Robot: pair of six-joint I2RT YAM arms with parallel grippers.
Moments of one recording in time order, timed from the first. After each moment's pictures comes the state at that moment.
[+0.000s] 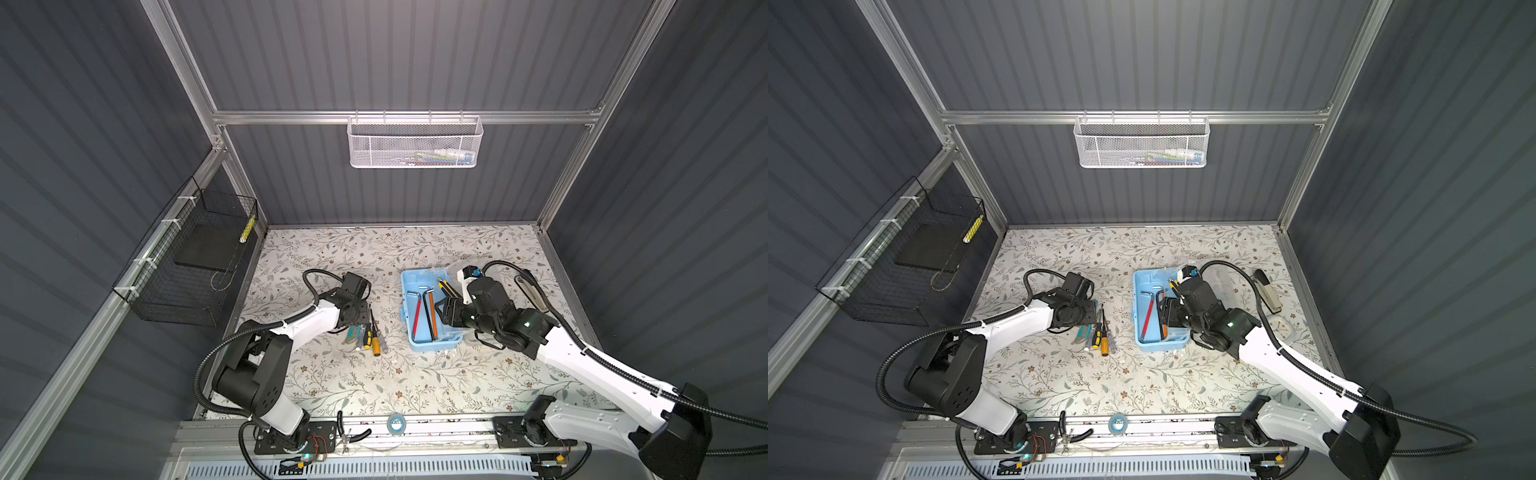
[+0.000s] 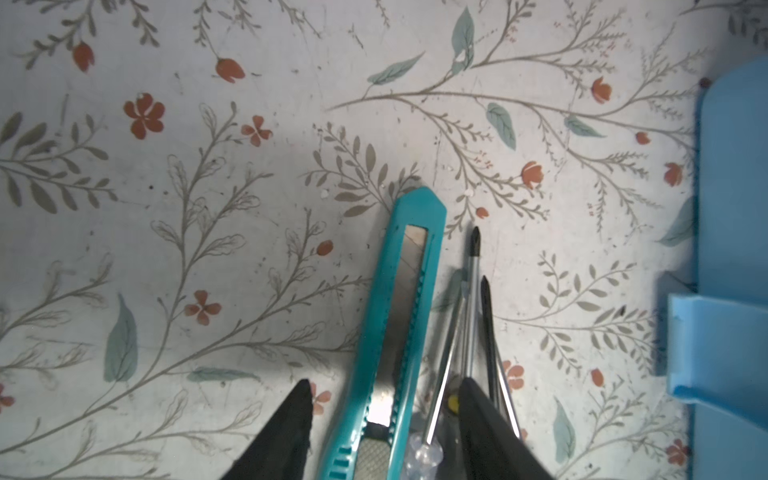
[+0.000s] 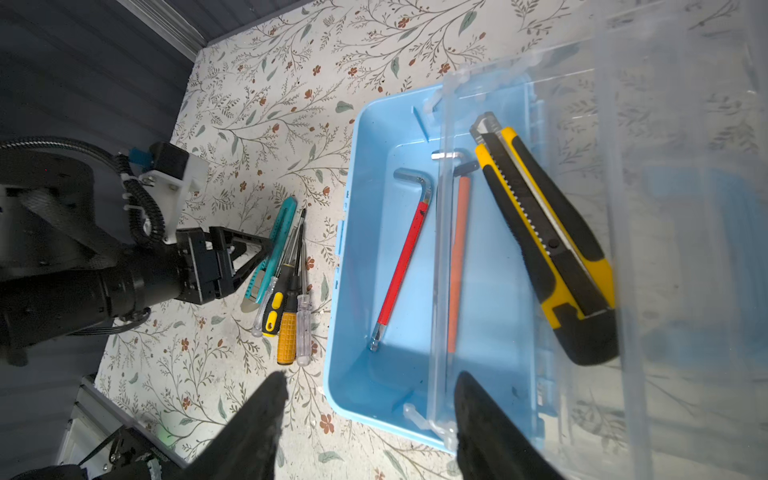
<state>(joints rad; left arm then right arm) -0.50 1.59 0.90 -0.44 -0.13 -0.50 0.73 1.11 0.88 -0.46 0.06 0.67</state>
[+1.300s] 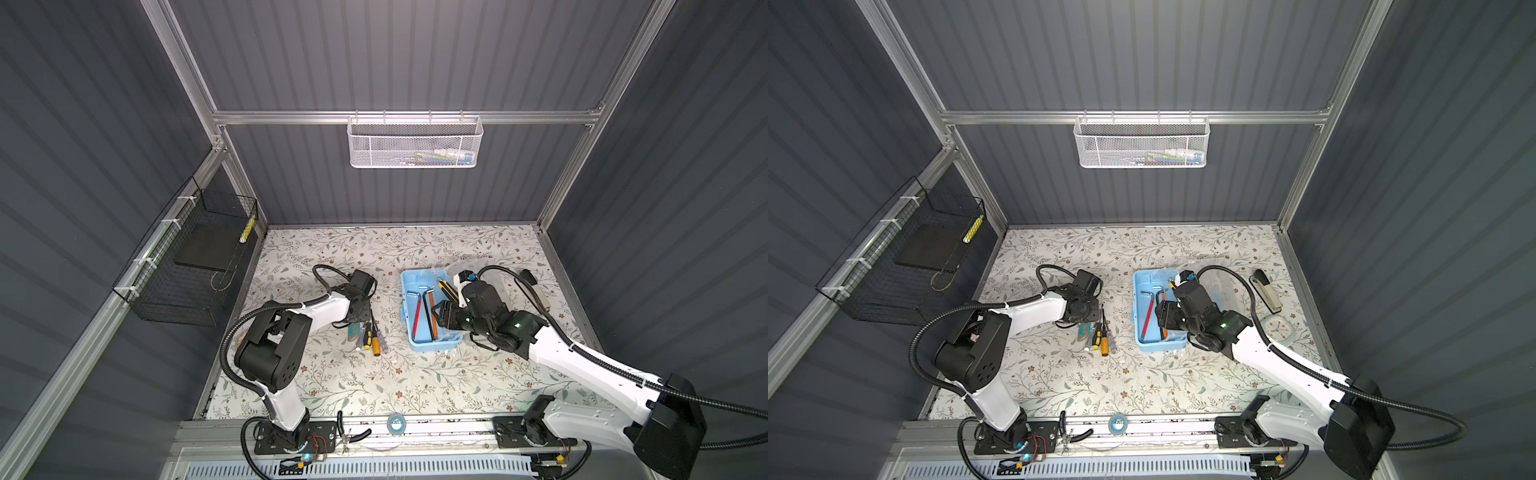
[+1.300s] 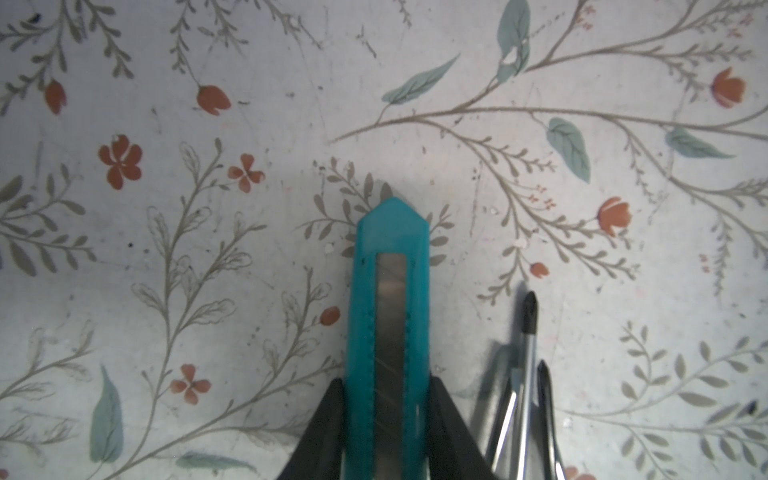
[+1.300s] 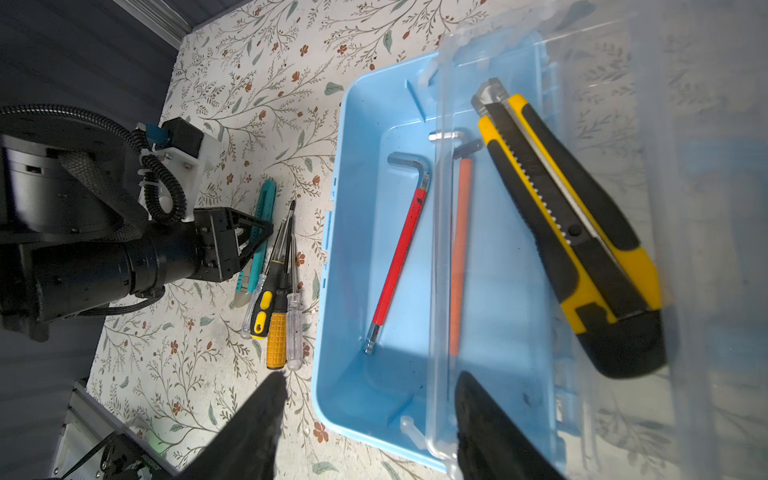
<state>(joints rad) -0.50 1.75 0.99 -0.44 -0.21 -0.46 0.73 1.15 0.82 -0.38 0.04 0.69</state>
